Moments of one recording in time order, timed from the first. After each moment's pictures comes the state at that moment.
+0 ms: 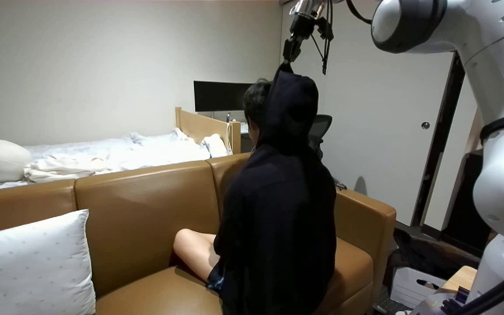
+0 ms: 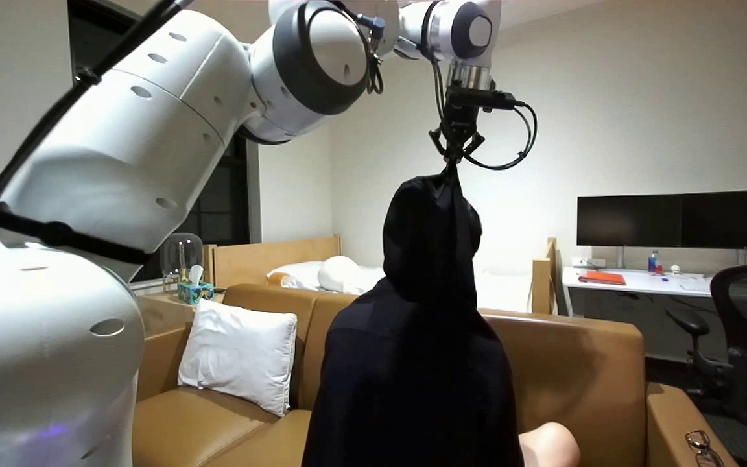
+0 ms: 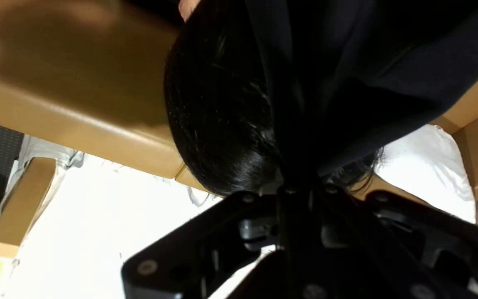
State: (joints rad) arm -0.23 0.53 -0.13 -0.75 0.42 1.47 -0.79
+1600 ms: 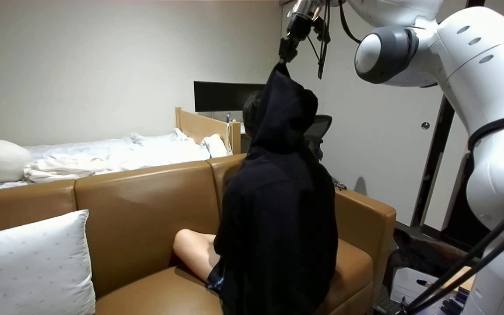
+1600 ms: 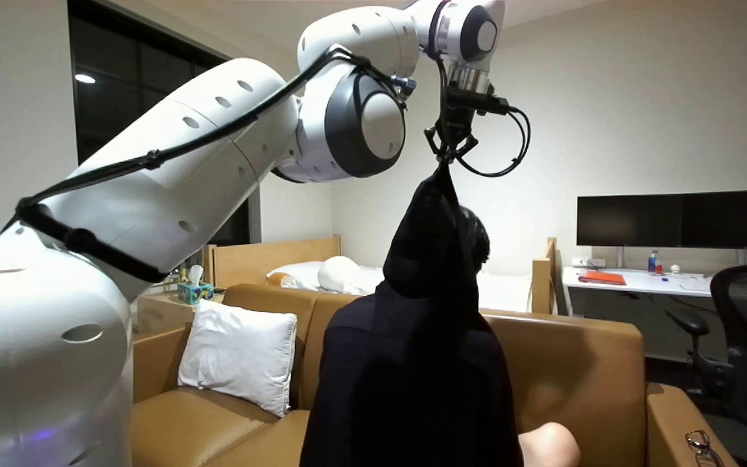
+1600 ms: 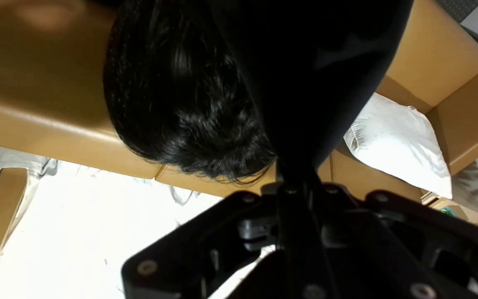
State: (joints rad) arm -0.32 0.75 0.06 -0.37 0.38 1.28 -0.64
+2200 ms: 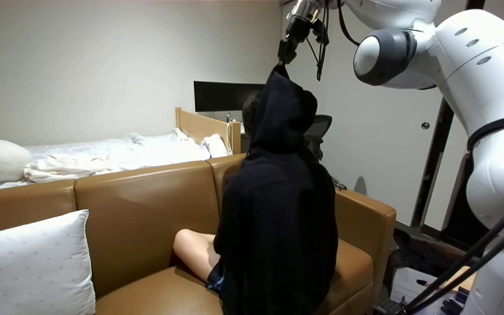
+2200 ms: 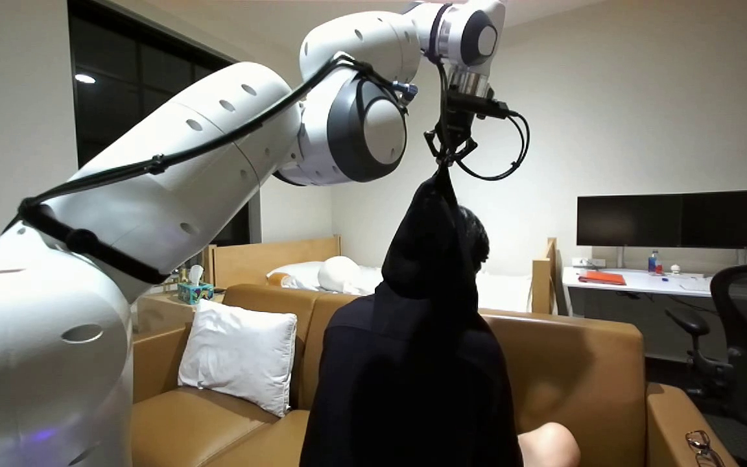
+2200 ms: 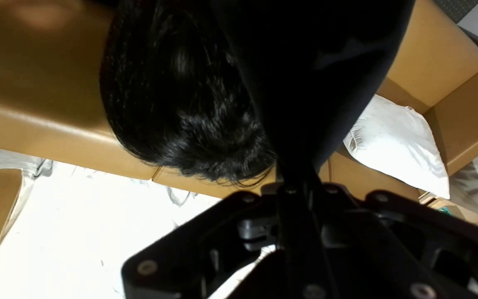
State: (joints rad) arm -0.32 0.77 0.07 -0.36 0.38 1.28 -0.64
